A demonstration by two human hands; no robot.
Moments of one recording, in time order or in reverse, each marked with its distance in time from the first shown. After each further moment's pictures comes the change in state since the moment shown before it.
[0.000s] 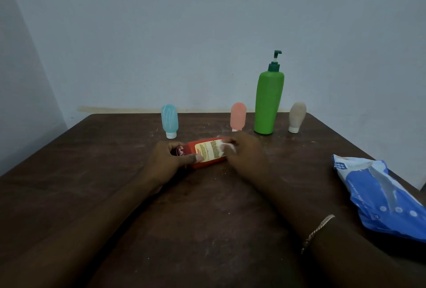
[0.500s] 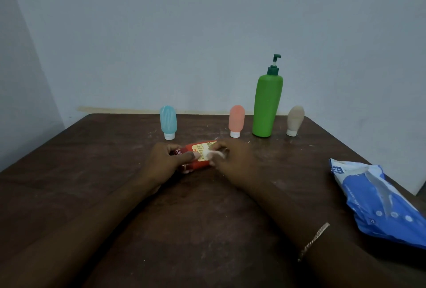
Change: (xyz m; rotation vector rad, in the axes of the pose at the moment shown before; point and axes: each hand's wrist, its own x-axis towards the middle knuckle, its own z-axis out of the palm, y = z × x) left_hand 0.001 -0.001 0.000 -0.053 0.015 -0.022; right_hand -0.008 -0.015 0.005 0.118 -0.070 -0.039
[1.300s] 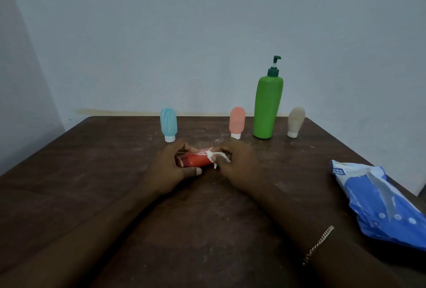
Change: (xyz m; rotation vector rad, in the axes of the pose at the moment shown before) left_hand 0.000 -0.008 0.002 0.359 -0.016 0.243; right_hand 0.004 0.012 0.003 -0.101 0.072 -0.096
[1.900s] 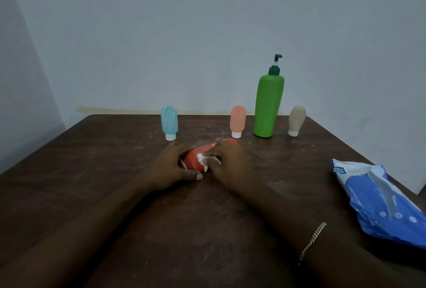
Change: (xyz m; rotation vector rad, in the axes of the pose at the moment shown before) left_hand 0.008 -0.002 -0.009 0.235 -0.209 -0.022; right_hand -0.002 -0.018 0.008 -0.073 -0.143 -0.062
